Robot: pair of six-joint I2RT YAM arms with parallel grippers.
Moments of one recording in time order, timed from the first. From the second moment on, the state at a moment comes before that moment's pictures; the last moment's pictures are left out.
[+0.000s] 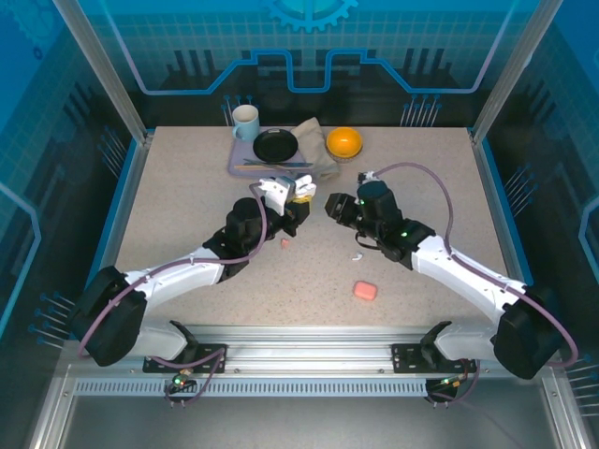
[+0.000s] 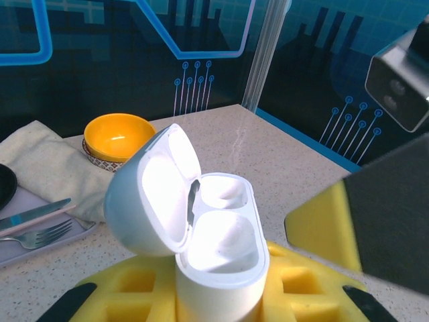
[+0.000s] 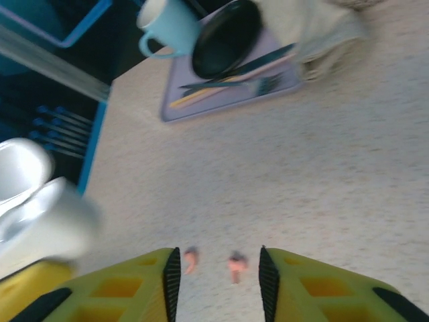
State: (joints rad) left arm -0.64 1.36 0.71 0.53 0.05 -0.19; right arm 0.60 1.26 0.90 -0.17 0.07 0.85
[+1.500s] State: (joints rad) left arm -0.64 1.19 0.65 0.44 0.03 -0.14; right arm 0.53 1.88 1.32 -0.61 -0.06 0.84
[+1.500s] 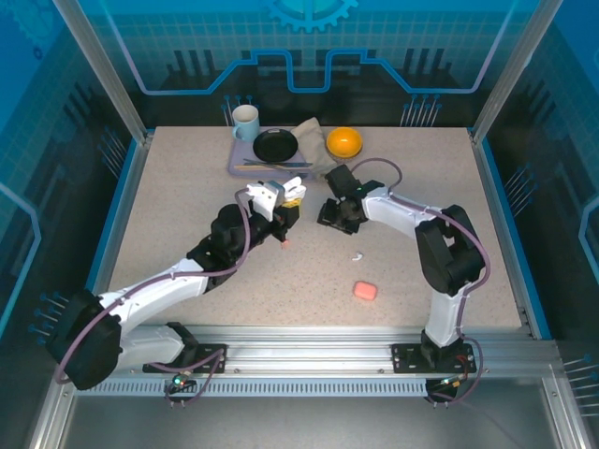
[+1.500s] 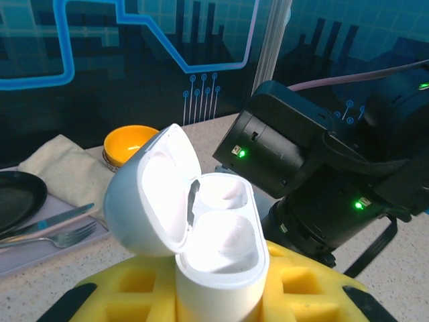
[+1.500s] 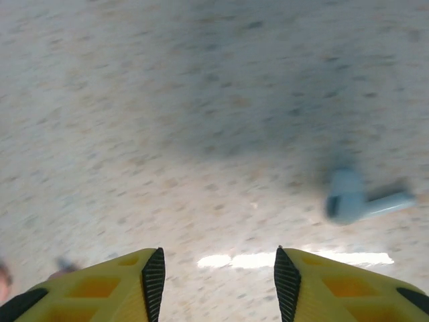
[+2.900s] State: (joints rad) left arm -0.63 1.17 0.65 0.42 0.02 -0.13; right arm 0.47 1.86 1.34 -0.81 0.02 0.75
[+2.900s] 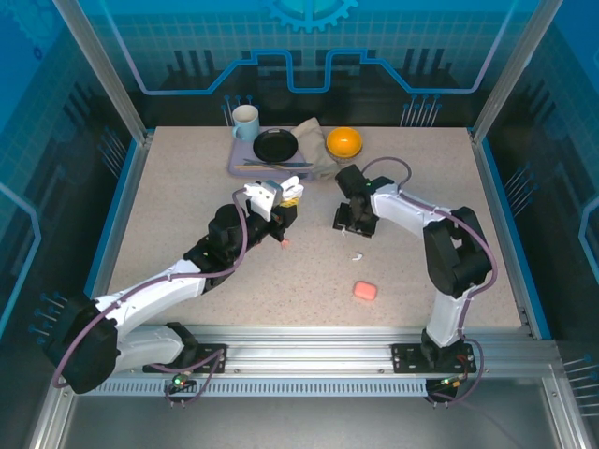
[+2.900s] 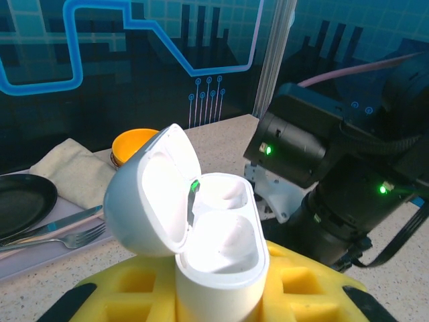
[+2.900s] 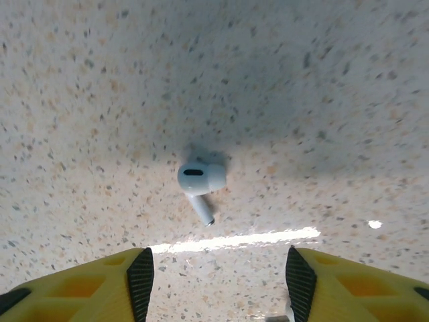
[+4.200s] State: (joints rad) left arm -0.60 1.18 0.65 0.43 0.03 -0.13; right arm 0.46 2.13 1.58 -0.94 0.02 0.72
